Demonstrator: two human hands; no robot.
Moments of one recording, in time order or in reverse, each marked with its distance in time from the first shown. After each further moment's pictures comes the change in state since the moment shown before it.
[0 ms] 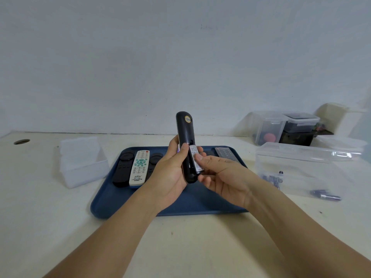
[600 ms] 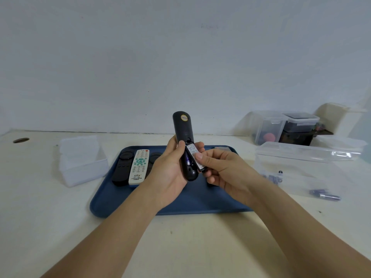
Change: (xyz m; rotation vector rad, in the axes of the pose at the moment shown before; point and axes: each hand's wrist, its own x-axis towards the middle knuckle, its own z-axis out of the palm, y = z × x) left_hand 0.004 0.000 -0.001 -0.073 0.072 -0.023; right_hand -0.001 -0.004 0.000 -0.225 0.071 -0.122
